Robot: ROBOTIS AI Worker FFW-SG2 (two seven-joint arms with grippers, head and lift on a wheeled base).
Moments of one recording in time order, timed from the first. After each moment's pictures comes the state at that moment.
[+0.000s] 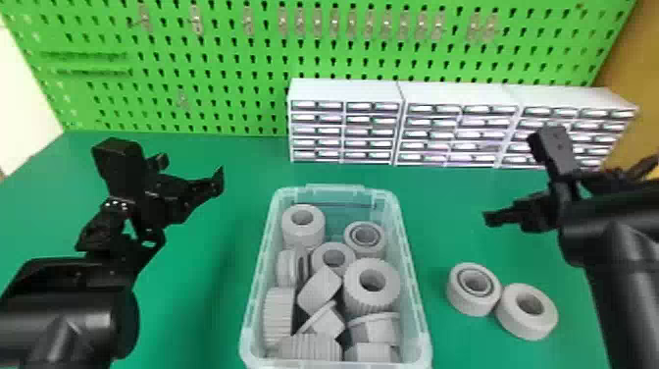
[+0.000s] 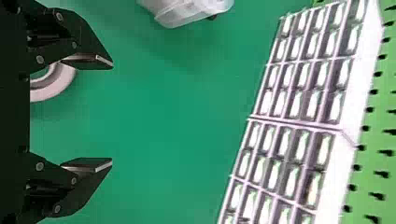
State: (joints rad) left arm -0.11 0.09 0.10 -1.68 0.02 0.21 -0.35; right arm -0.40 -0.15 -0.08 -1.63 0.65 1.06 0.92
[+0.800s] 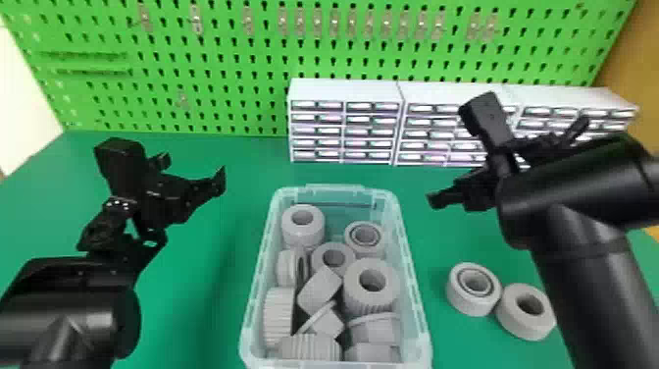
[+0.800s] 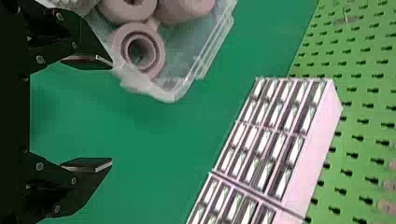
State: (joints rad) left arm -0.11 0.09 0.09 -1.68 0.02 0.21 -0.35; right arm -0.45 -0.14 0.20 -1.79 0.63 1.26 0.92
